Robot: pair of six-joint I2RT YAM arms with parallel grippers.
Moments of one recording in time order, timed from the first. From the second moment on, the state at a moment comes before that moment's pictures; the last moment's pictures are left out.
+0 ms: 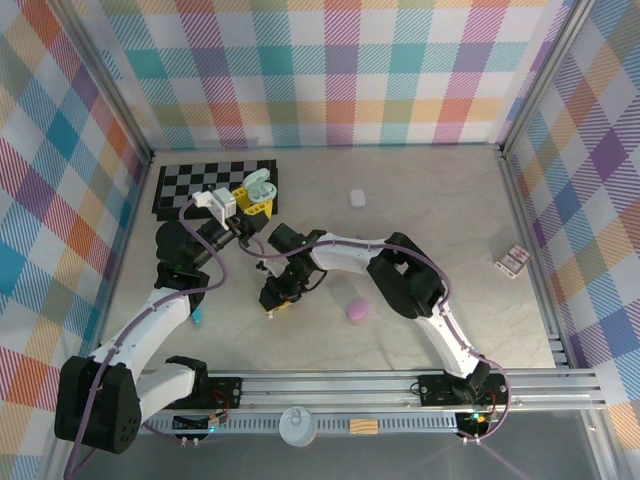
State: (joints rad) left arm -0.21 1.06 0.59 0.76 0.64 -0.10; right arm 0.94 2.27 1.65 -0.65 -0.75 0.32
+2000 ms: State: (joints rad) left arm -0.26 1.06 0.58 0.75 0.60 -0.05; right arm 0.69 1.77 1.24 -0.56 -0.52 0.47
